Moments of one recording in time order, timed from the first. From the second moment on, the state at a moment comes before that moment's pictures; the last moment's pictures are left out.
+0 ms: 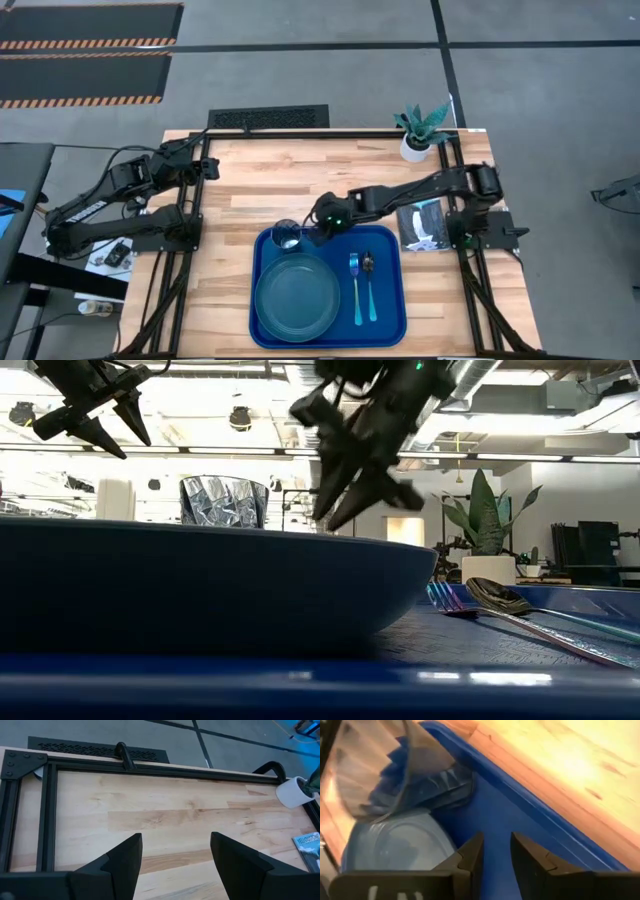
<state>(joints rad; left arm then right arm) 0.47 0.56 0.83 -1.01 -0.40 -0.90 0.04 1.87 1.35 -0.44 0.00 0.99</state>
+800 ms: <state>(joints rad) 0.47 0.56 0.83 -1.01 -0.41 -0.91 0.04 1.97 1.35 -0.10 -0.08 0.93</state>
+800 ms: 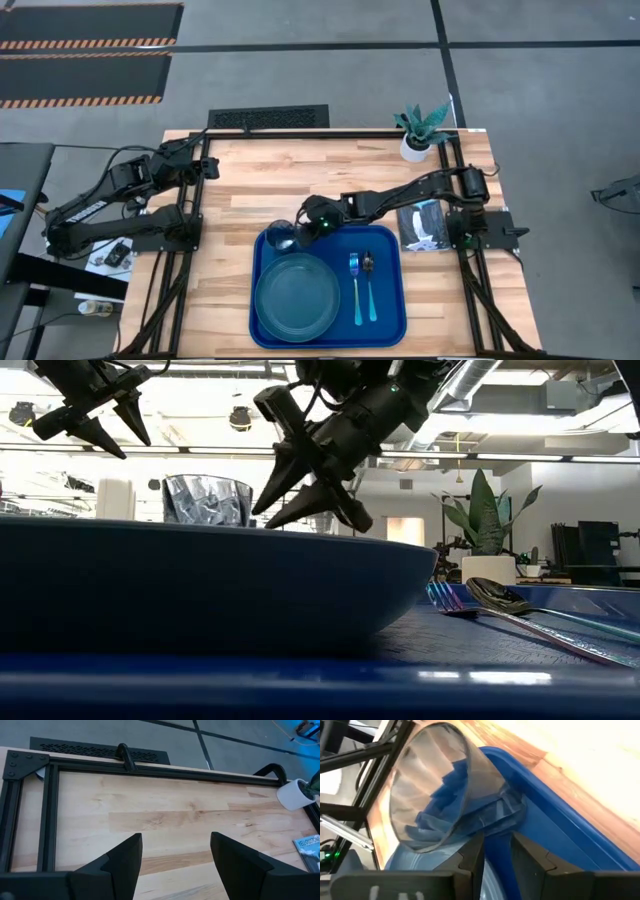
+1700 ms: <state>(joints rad) 0.47 0.56 0.83 -1.01 -0.42 -0.94 0.04 1.86 1.35 -0.57 -0.10 0.83</state>
